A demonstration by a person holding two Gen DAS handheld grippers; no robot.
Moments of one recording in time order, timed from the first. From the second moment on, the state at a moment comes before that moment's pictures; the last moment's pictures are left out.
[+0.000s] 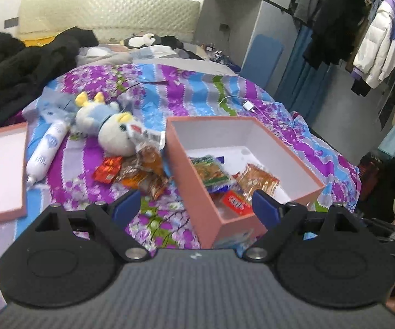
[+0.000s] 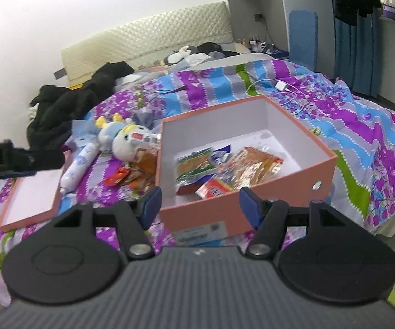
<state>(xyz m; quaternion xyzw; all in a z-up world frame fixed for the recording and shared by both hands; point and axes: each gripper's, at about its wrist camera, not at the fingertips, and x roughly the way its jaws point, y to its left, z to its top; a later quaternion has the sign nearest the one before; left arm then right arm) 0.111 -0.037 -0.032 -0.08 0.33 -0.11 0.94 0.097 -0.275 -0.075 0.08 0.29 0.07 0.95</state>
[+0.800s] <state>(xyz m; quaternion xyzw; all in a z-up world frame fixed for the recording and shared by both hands) 0.080 0.009 -0.081 -0.13 0.37 -0.07 0.92 0.071 -0.197 -0.082 0.00 0.28 0.17 0.95</state>
